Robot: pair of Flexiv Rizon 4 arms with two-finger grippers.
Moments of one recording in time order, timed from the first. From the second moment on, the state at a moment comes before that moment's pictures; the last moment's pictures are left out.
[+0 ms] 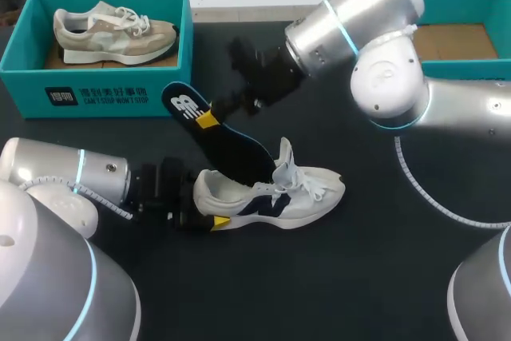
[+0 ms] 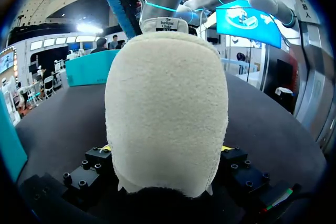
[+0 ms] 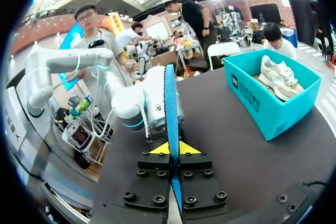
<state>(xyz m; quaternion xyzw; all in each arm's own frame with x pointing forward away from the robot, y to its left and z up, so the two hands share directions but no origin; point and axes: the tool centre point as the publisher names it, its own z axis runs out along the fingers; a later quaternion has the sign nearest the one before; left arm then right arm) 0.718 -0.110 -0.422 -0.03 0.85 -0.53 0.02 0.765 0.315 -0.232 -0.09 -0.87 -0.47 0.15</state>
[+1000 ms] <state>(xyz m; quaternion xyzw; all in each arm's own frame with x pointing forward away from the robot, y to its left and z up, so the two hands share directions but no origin) 0.718 -0.110 -0.422 -0.03 0.85 -0.53 0.02 0.789 0.313 -0.094 -0.21 -0.75 -0.60 0.18</state>
